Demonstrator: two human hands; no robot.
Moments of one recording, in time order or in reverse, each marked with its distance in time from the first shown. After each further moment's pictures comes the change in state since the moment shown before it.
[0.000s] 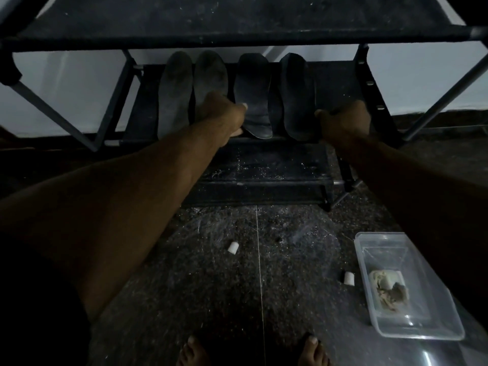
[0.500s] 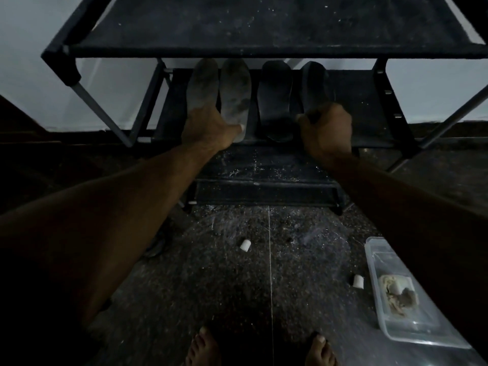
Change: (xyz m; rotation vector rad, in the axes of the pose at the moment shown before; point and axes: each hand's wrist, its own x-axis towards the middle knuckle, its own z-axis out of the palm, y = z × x) left_hand -0.034 -0.023 -0.073 0.559 0.127 0.169; right_hand -0.064 -0.040 0.017 -0.126 -0.132 -0.355
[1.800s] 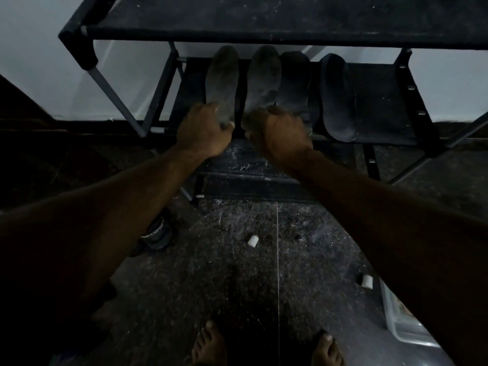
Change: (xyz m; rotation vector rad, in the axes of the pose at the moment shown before) left_hand -0.003 -0.046 -0.012 0.091 -0.001 0.161; right_hand -0.015 -0.049 0.071 -0.506 -0.365 -0.472
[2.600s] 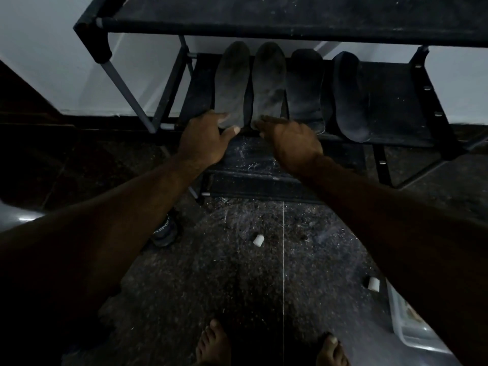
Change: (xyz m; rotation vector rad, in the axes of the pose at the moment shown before) left_hand -0.008 -0.031 0.007 -0.094 0.021 0.120; right_hand -0.002 0.000 0.010 -0.082 -0.035 -0.088
